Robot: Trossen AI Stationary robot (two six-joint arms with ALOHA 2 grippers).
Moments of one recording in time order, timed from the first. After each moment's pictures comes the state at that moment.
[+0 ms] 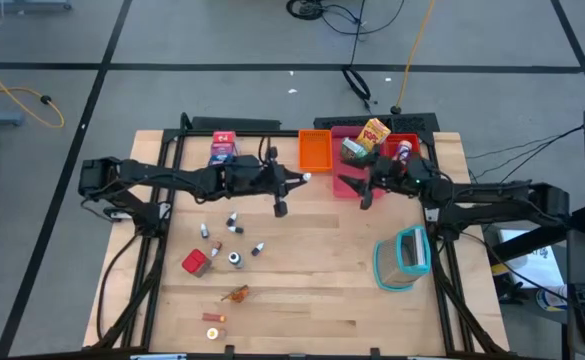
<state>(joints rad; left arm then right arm) 0.14 1.51 0.94 0.37 -0.08 0.18 -0.31 1.03 0.41 0.72 -0.11 0.02</state>
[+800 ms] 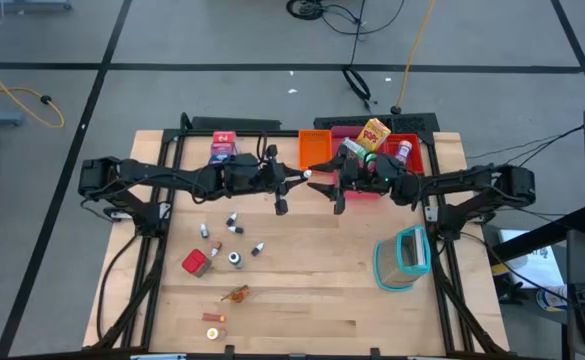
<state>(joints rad) 0.14 1.51 0.94 0.39 -0.08 0.21 -0.23 1.39 0.63 0.89 -0.19 0.00</state>
